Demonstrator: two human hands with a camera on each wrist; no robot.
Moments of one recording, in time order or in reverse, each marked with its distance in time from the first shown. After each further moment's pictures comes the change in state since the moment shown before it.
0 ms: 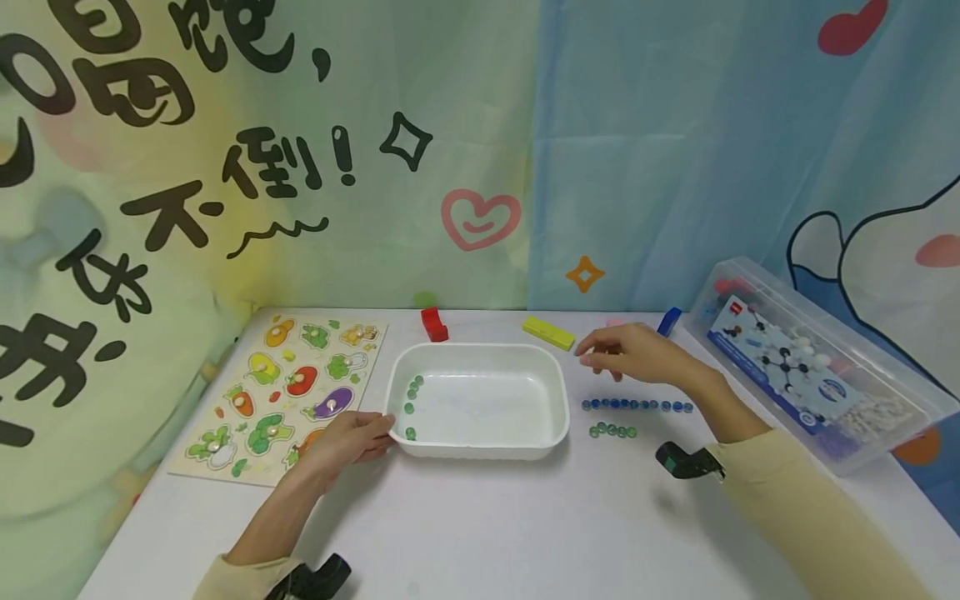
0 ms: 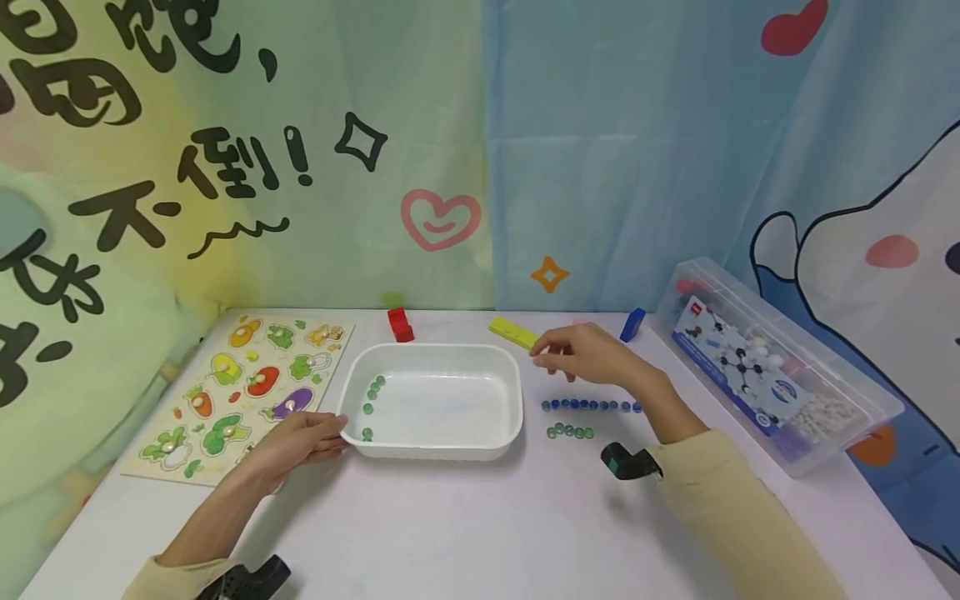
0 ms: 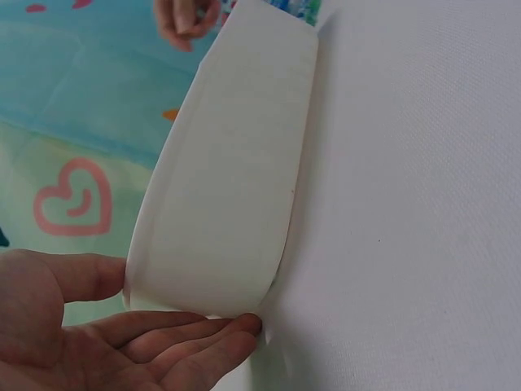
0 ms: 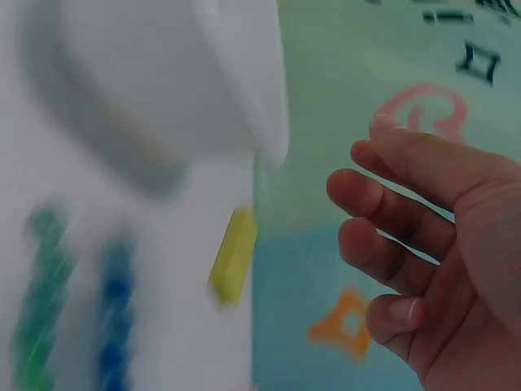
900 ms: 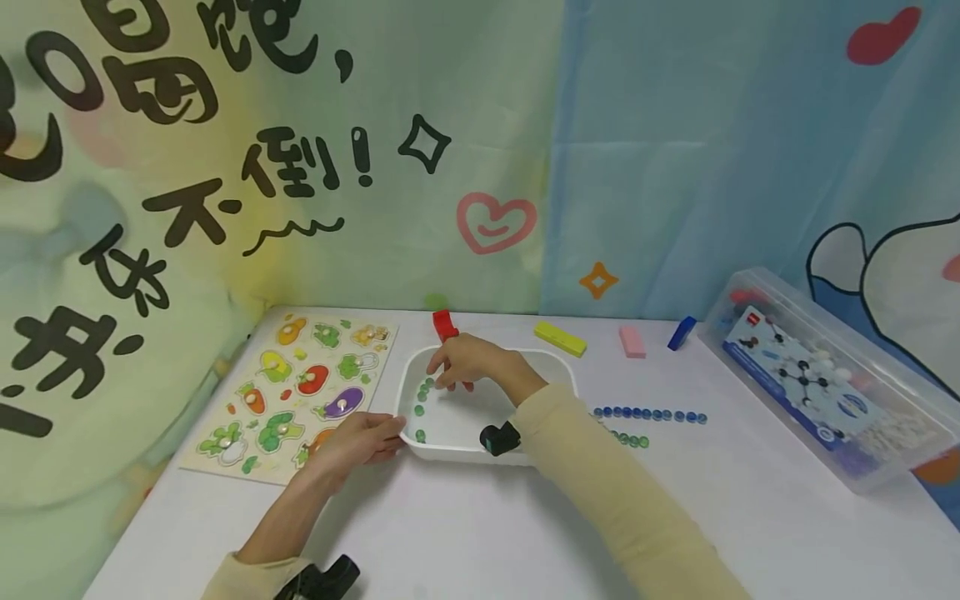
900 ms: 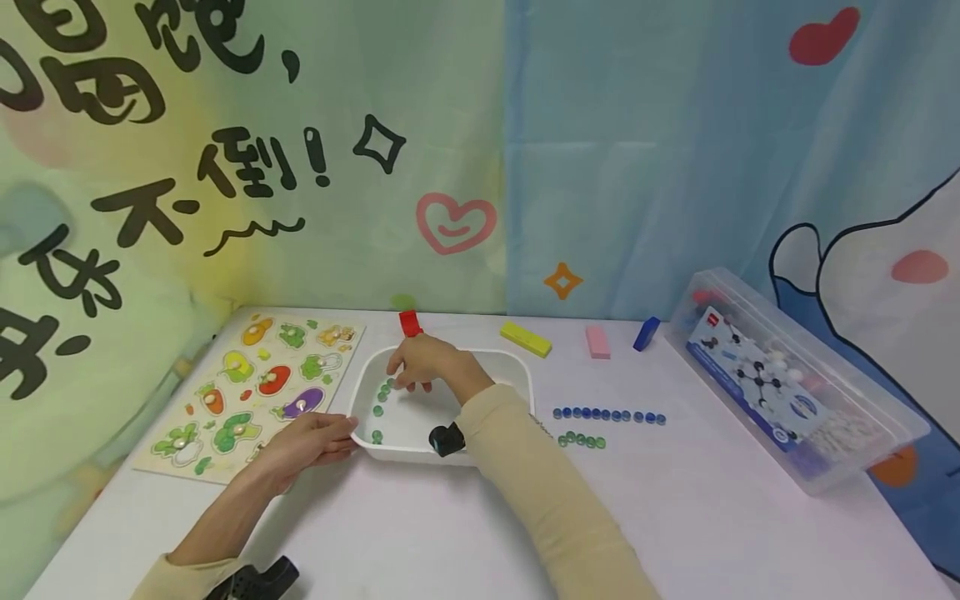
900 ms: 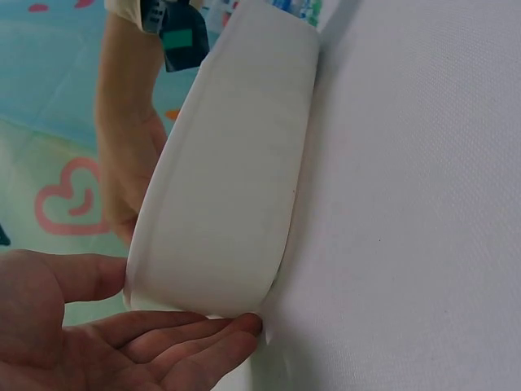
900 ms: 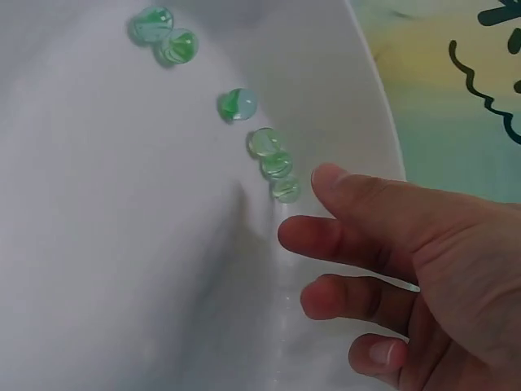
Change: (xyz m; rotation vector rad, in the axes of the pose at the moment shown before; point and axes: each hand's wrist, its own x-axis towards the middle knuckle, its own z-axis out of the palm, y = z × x) left_hand 0.002 -0.001 0.000 -0.019 -0.011 0.016; right_hand 0.161 -0.128 0.108 -0.087 -0.338 0.016
